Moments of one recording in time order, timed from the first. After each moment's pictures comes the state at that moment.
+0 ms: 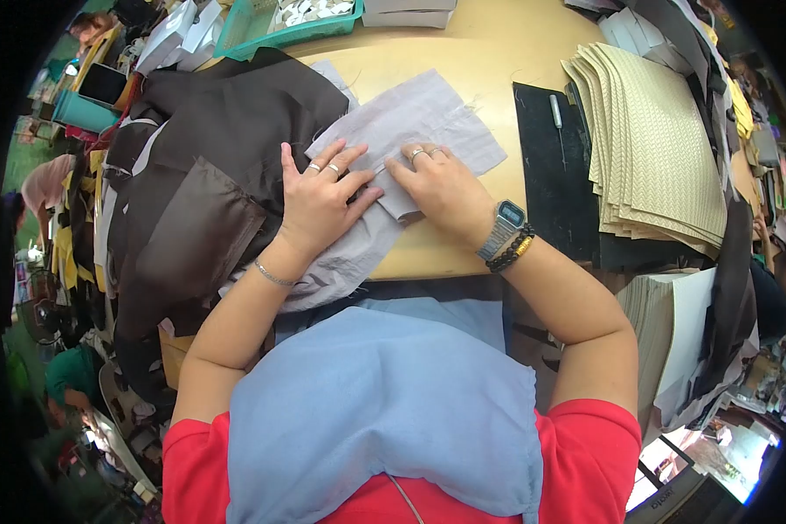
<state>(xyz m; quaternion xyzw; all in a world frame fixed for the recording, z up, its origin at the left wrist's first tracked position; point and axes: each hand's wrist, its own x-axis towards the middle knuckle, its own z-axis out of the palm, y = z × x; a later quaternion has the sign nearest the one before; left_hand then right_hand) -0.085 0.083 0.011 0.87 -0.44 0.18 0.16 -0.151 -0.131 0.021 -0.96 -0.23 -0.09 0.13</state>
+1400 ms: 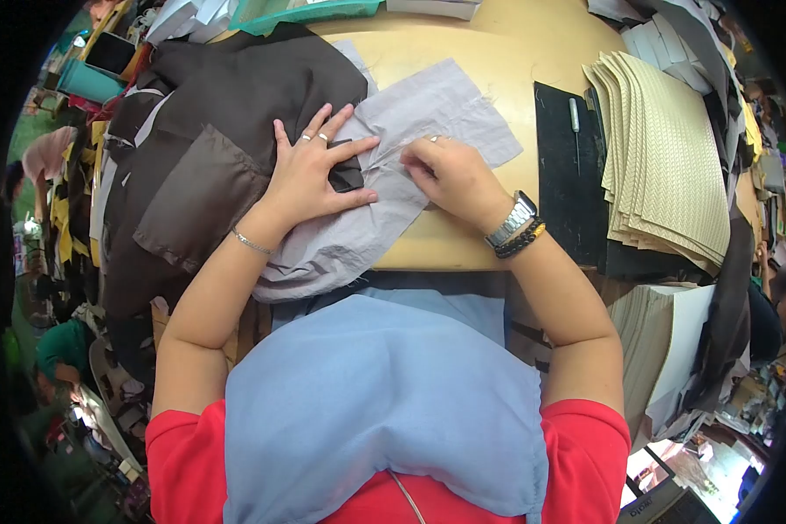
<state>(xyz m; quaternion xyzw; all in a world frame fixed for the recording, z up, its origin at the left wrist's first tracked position) -0.060 0.109 0.017 0.90 -0.42 0.01 0.14 -0.141 -0.130 0.015 -0.91 -0.13 -0.06 0.38</state>
